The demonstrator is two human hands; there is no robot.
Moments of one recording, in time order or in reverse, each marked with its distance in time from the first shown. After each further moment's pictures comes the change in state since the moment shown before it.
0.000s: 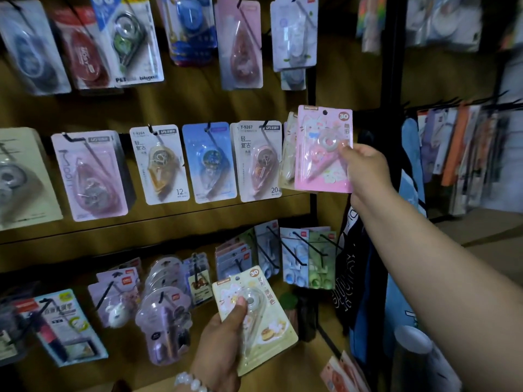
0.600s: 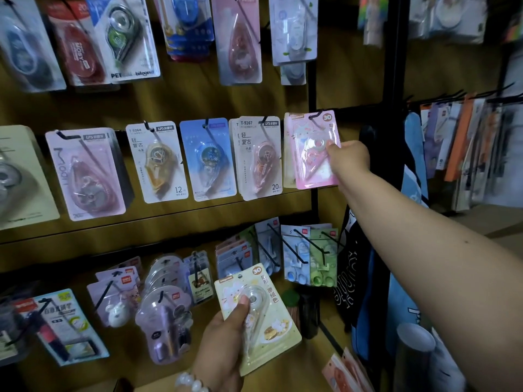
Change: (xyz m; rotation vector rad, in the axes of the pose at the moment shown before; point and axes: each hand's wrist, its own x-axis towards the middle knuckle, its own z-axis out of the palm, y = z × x) left_hand -0.003 -0.002 -0.002 -0.006 -0.047 -0.007; right_hand 0.050 0.022 0.022 -0.391 0.125 -0.003
